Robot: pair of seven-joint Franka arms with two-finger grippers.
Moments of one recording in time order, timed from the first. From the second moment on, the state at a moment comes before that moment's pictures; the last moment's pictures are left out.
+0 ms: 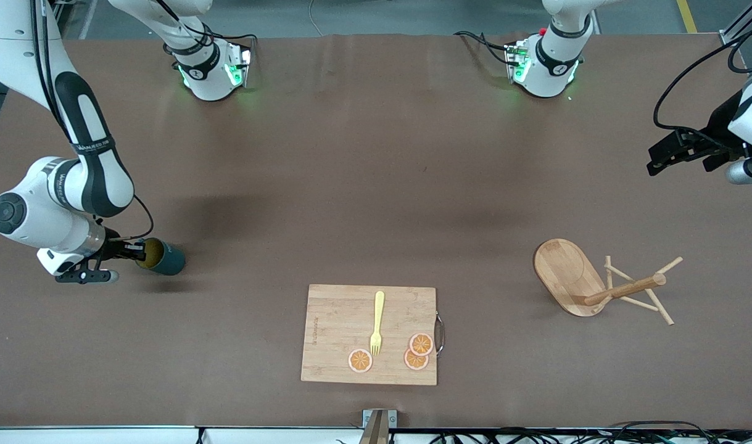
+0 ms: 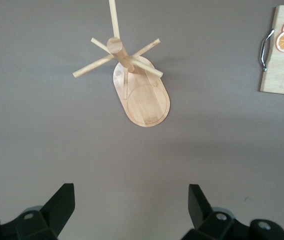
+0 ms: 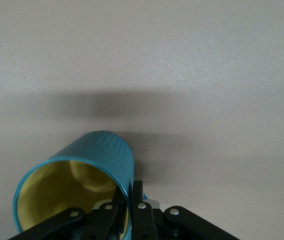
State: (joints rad) left arm 0.27 0.00 -0.34 -1.56 0.01 1.58 -0.13; right arm -0.09 0.45 -0.06 -1.95 0.09 2.34 -0.22
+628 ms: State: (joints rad) left arm 0.27 0.02 -0.35 -1.58 0.01 1.59 -0.13; right arm 0.15 0.35 -0.04 -1.86 0.16 2.02 0.21
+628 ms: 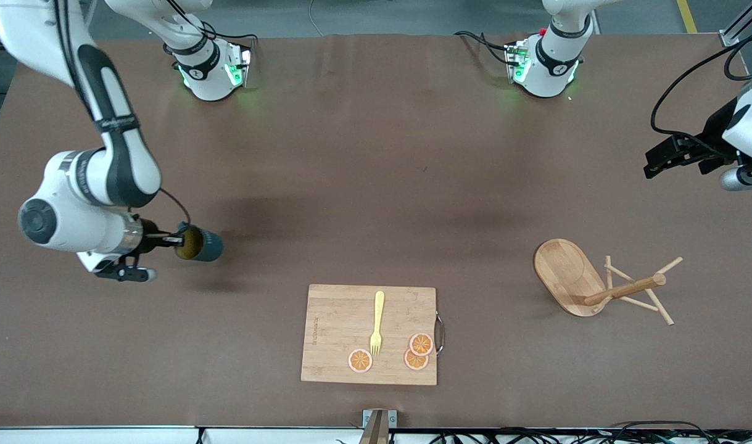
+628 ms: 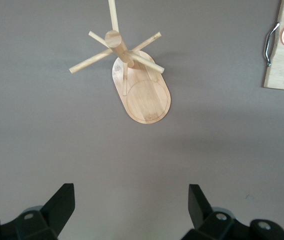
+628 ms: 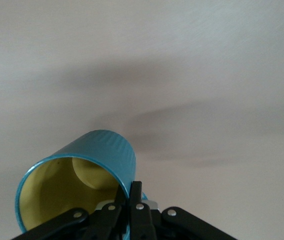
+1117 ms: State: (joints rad) left arm 0.26 0.02 -0.35 -1.57 0.01 1.59 -0.13; right arm 0.59 0.36 -0.03 -1.72 0.20 2.03 1.03
